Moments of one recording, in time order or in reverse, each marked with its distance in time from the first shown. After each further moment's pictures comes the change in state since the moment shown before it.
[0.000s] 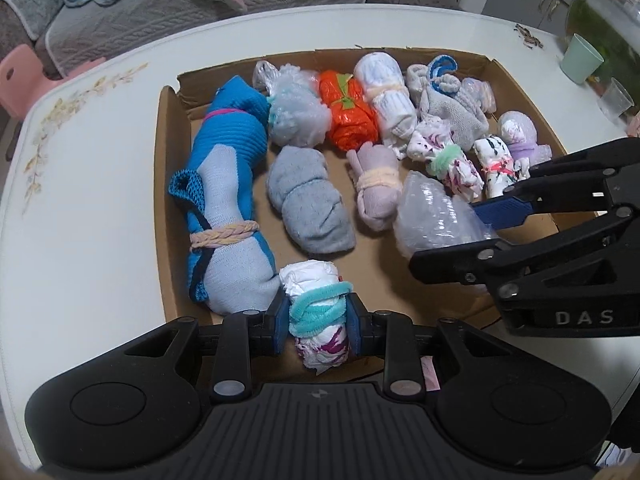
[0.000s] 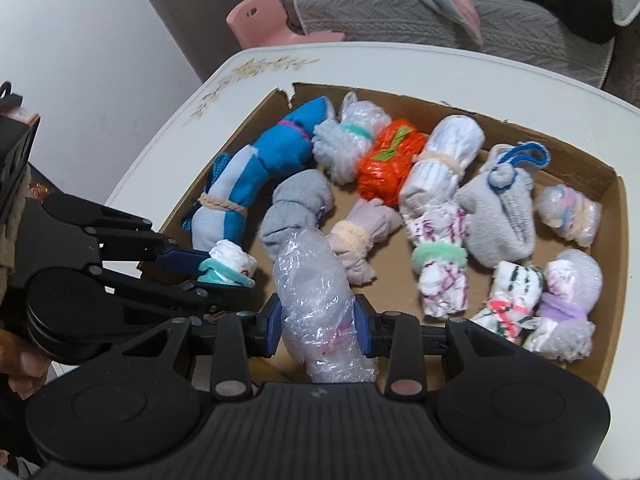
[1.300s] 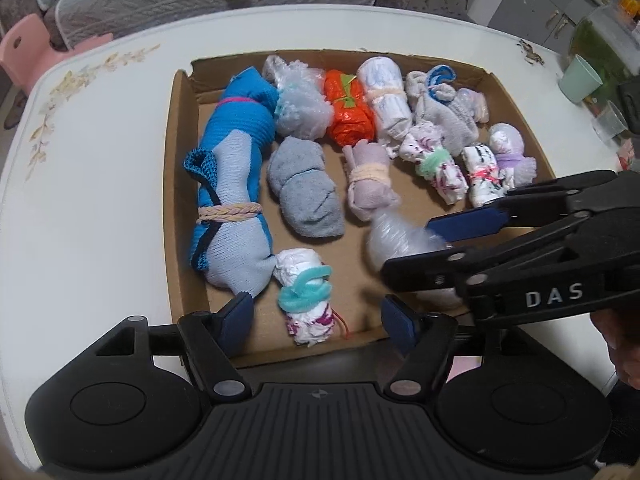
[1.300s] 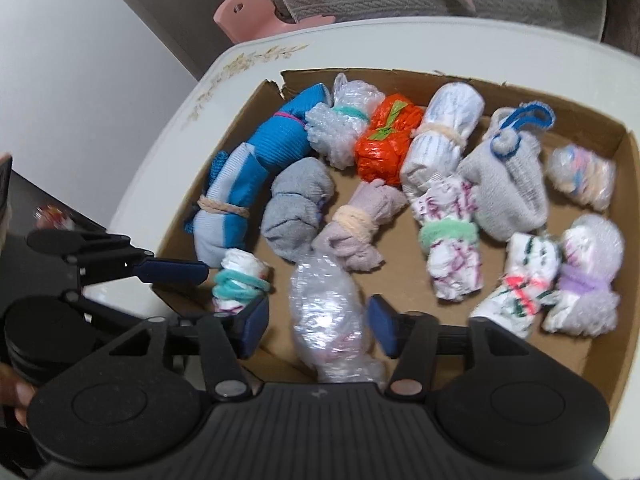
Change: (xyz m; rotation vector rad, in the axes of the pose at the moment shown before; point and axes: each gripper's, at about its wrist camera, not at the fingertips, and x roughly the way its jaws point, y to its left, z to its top) left arm -0.019 0.002 -0.006 -0.070 0.013 -0.038; right arm 0.000 -0.016 -0.001 0.129 0.049 0.090
